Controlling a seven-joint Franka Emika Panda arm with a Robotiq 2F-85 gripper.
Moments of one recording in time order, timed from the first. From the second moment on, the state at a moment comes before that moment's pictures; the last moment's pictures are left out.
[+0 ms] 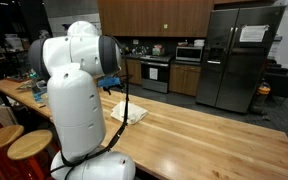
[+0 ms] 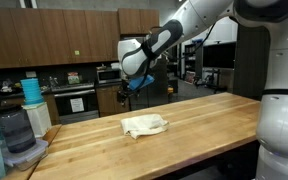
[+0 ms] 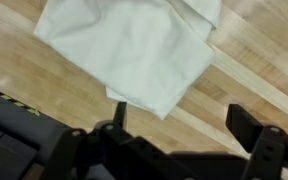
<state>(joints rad) 0.38 0.03 0.32 -2.05 -0.23 2.30 0.24</state>
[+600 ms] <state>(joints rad) 0.38 -0.07 0.39 -2.17 -0.23 2.42 0.35</state>
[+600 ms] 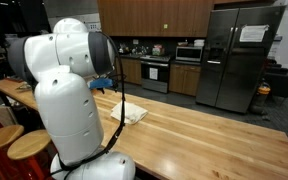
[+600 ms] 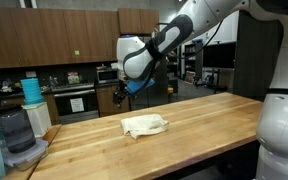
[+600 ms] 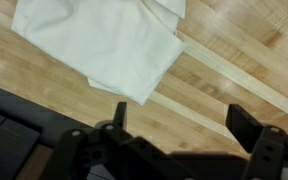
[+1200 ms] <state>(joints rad) 0.39 -0.22 0.46 -2.33 -0.19 2.42 0.37</state>
